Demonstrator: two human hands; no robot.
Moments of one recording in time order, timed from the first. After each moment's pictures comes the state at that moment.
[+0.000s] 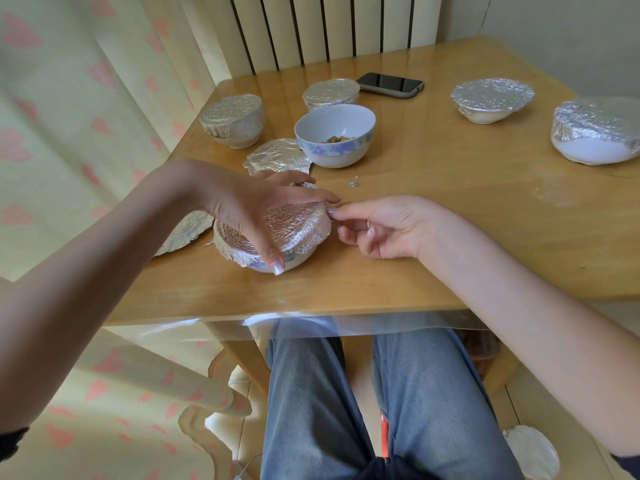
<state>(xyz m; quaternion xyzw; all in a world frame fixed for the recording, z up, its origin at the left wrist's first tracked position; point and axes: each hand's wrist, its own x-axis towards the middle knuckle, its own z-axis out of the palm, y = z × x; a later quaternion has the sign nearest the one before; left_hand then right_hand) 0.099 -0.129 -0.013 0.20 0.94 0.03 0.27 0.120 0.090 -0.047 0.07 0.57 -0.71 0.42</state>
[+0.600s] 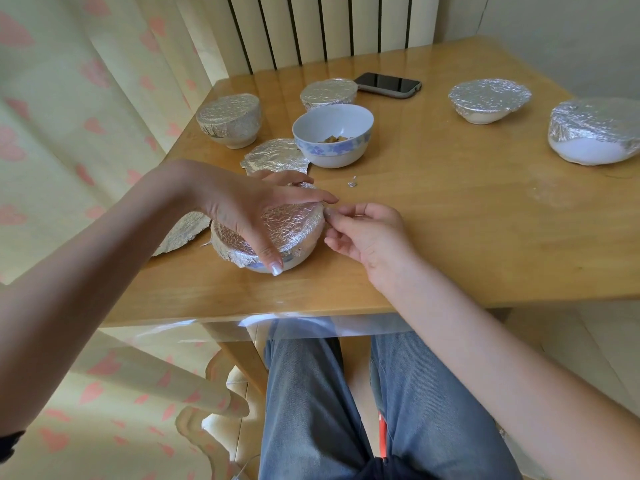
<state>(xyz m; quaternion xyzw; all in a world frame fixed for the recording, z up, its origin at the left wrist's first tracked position) 0.085 -0.144 -0.028 0.14 0.96 -0.01 0.24 0.147 0.062 -0.068 0.11 0.52 -0.83 0.16</state>
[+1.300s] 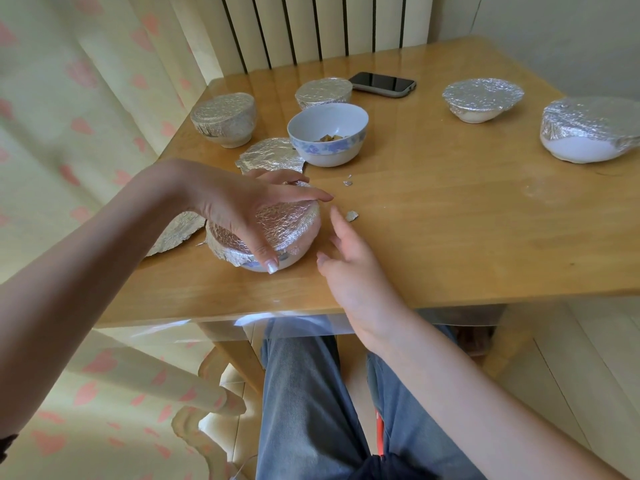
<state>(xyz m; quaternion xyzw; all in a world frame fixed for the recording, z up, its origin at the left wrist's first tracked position) 0.078 -0.148 -0.034 0.16 0.96 0.01 0.24 0.199 0.059 -0.078 -0.06 0.68 -0.72 0.17</state>
